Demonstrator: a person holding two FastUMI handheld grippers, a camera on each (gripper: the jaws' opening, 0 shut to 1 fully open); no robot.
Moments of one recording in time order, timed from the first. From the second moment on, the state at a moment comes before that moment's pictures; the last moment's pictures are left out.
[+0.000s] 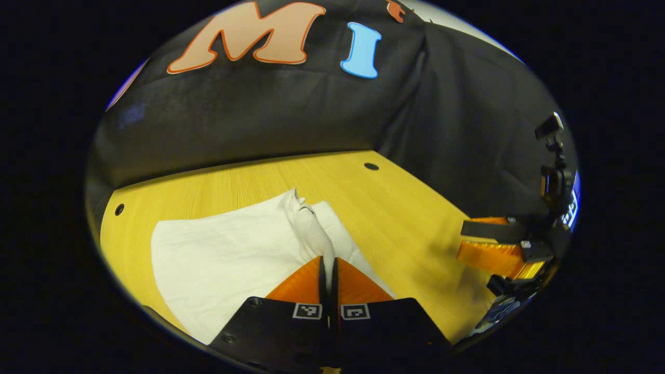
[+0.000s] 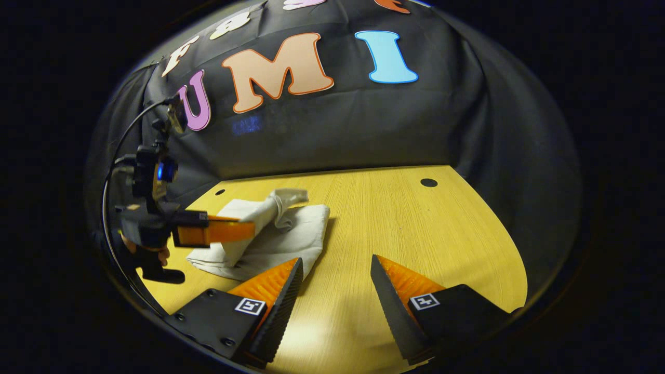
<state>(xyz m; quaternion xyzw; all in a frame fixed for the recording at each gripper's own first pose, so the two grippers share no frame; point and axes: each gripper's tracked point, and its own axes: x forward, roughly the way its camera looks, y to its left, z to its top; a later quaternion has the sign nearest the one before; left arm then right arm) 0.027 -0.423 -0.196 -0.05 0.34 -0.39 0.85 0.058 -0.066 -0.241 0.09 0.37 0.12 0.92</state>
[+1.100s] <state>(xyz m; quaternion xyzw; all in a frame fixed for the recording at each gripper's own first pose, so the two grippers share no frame) 0.065 -0.074 -0.069 -0.04 0.14 -0.08 0.99 0.086 0.067 -0.068 0.07 0.17 0.13 0.97</state>
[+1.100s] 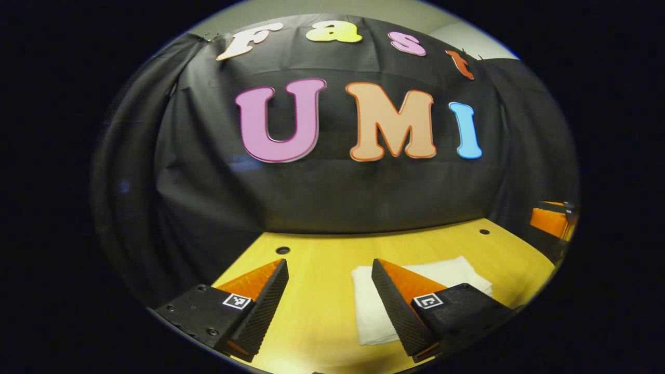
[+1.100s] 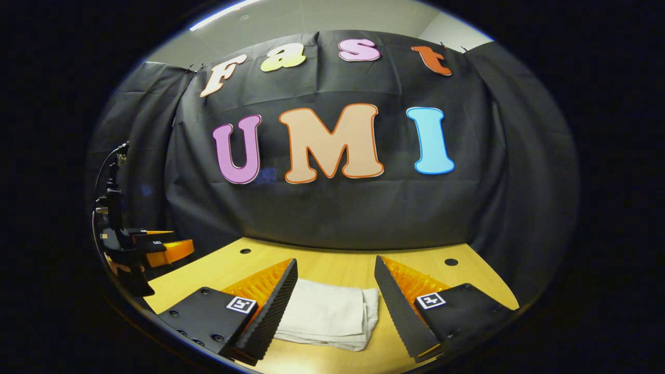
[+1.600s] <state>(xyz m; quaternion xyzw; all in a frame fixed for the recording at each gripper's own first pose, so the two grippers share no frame) 0.057 -0.046 -0.038 -0.03 0.08 -0.08 0.99 0.083 0.089 -0.033 0.04 0.12 0.11 0.99</state>
